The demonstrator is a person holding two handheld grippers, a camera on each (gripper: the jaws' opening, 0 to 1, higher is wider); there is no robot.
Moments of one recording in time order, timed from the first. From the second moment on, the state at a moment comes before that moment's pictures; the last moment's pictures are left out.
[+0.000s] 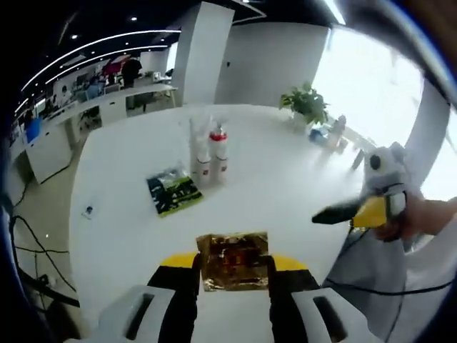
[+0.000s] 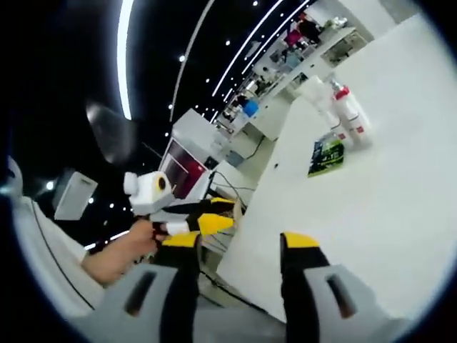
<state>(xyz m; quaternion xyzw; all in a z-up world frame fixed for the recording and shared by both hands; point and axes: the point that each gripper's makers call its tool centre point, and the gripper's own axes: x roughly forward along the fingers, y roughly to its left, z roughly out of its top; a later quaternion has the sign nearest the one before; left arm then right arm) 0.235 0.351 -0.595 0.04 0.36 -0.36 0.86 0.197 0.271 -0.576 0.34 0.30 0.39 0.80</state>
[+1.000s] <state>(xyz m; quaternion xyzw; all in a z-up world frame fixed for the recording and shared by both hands) 0.173 0.281 -0.580 0.04 0.35 -0.47 0.81 0.179 0.278 -0.581 0.41 0.37 0.41 0.72</state>
